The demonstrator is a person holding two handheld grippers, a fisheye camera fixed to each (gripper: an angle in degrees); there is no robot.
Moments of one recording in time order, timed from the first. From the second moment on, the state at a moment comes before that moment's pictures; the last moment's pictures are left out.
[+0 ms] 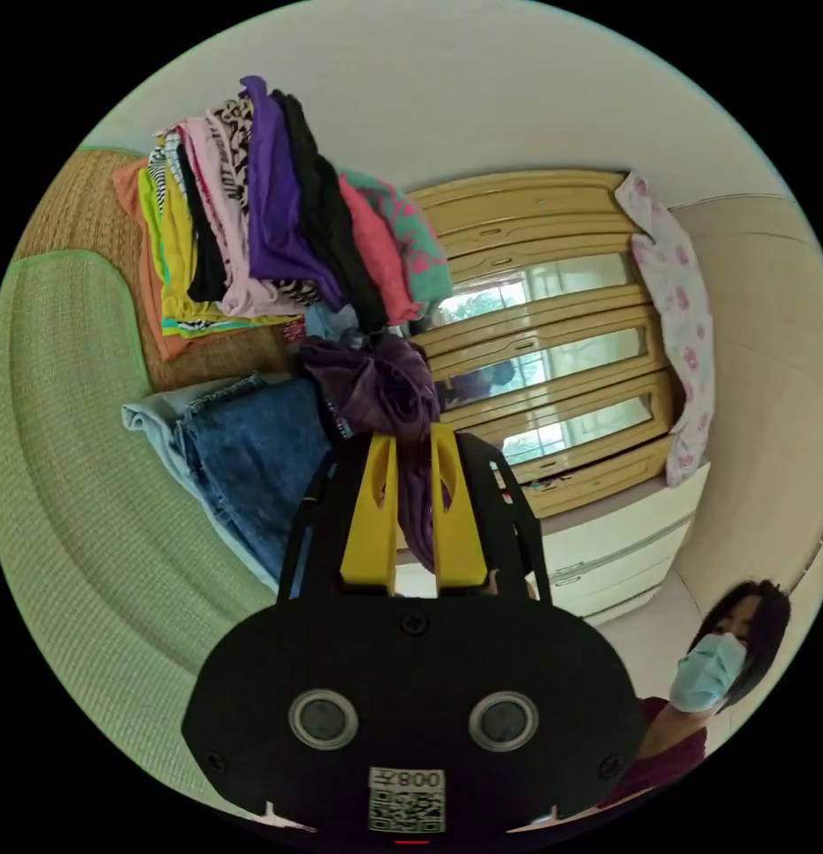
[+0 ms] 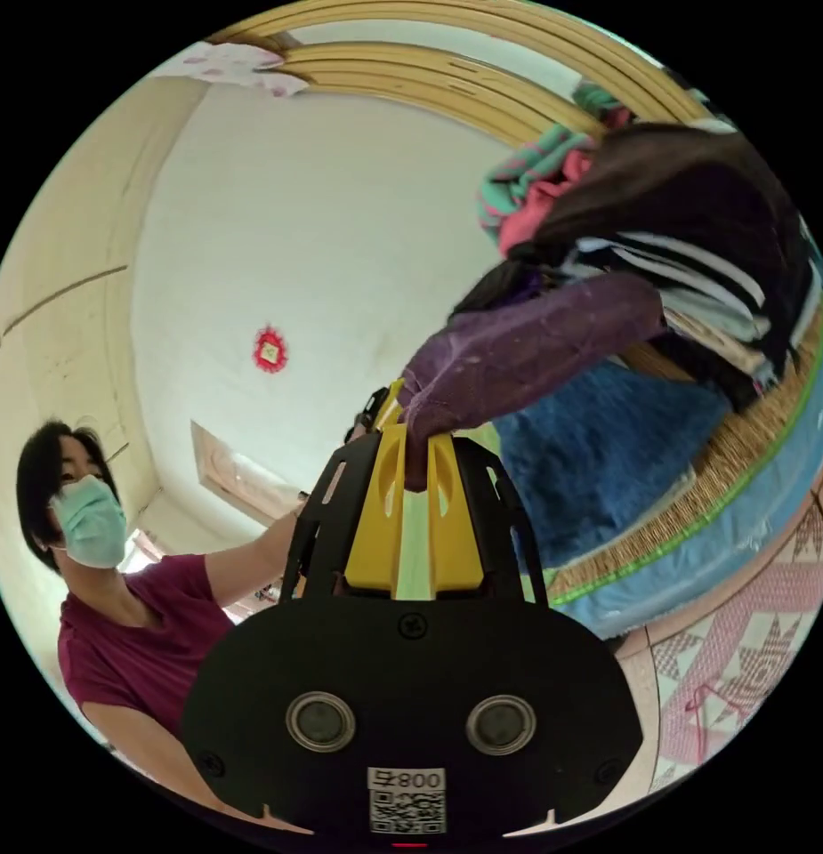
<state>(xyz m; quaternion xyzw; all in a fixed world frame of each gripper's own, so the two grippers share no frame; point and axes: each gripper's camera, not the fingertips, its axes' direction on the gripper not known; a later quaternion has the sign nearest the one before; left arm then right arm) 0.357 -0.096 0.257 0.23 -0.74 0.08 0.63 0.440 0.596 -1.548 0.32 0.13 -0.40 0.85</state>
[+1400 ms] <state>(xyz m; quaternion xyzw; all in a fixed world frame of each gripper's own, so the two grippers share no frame) 0.537 -0.356 0.315 0.21 -0.78 -0.01 0.58 0.454 0.250 -1.403 0.32 0.40 -0.44 0.74</state>
